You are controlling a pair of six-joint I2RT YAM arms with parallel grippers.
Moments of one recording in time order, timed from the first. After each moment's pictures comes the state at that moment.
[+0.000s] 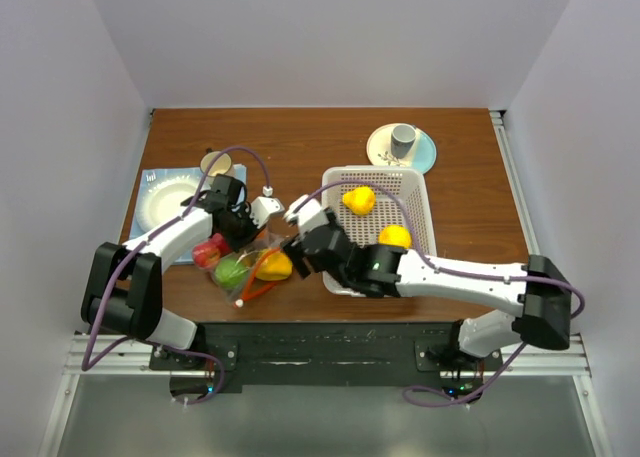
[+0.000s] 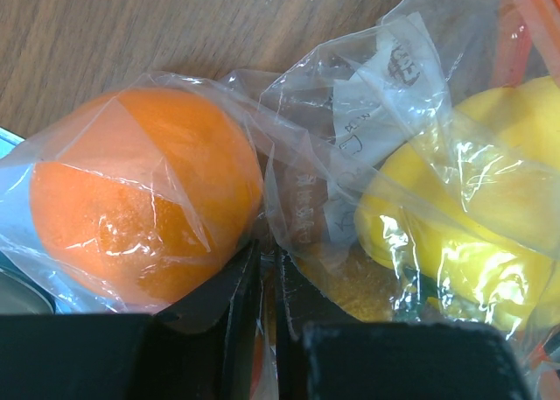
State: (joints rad) left arm -0.27 1.47 0.85 -0.57 0.28 0.63; right arm 1.20 1.40 1.06 -0.28 0.55 0.22
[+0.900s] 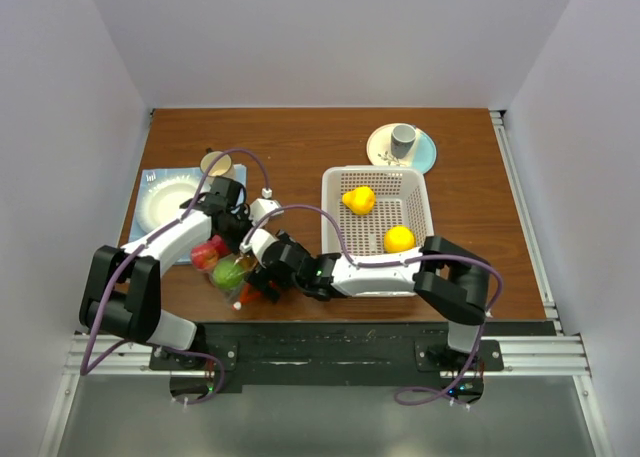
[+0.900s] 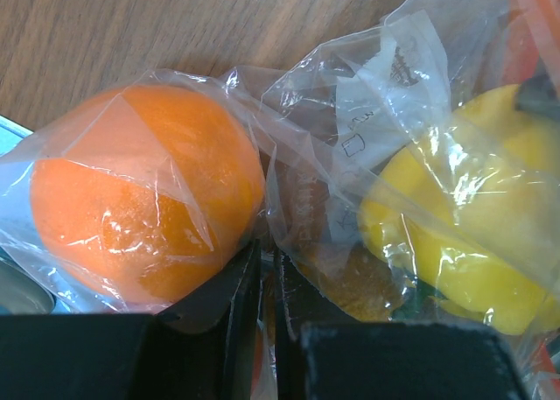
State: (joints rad) left arm -0.27 1.45 0.83 -0.57 0.26 0.64; right arm 1.24 1.85 1.14 0.00 0.31 0.08
